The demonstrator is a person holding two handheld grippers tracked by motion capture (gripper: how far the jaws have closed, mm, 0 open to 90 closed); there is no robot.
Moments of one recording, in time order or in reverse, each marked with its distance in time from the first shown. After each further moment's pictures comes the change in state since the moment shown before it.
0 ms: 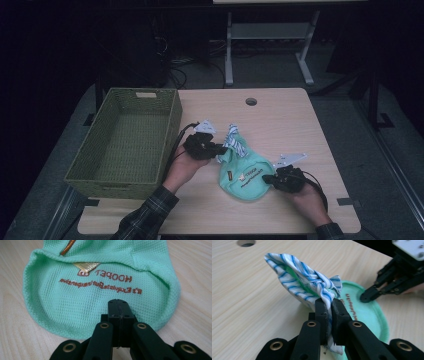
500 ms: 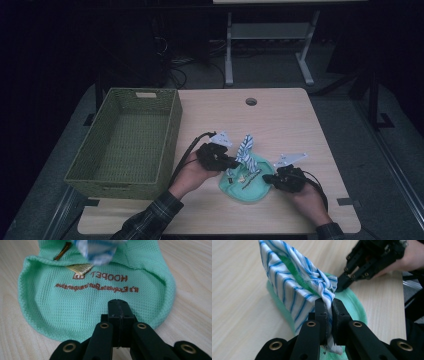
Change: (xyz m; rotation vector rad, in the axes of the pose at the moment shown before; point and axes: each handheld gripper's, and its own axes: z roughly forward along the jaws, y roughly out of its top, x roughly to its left) left arm -0.034 0.001 0.023 0.089 -0.135 0.112; right arm -0.002 0.000 0.000 0.001 0.002 0.008
